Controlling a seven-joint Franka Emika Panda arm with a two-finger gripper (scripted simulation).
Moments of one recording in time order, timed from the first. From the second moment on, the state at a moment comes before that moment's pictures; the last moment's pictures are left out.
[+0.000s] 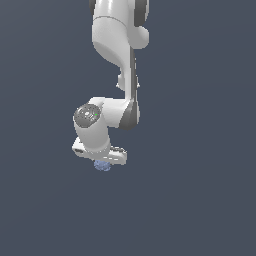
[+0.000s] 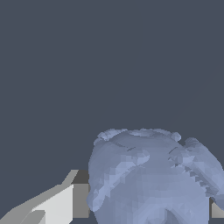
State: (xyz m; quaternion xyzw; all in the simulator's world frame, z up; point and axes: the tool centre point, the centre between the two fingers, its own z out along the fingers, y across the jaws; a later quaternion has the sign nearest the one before) arm 0.066 -0.105 0.080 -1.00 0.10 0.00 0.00
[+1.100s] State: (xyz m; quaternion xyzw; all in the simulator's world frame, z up) arm 0.098 -0.225 0.217 -1.00 0.10 0.00 0.00
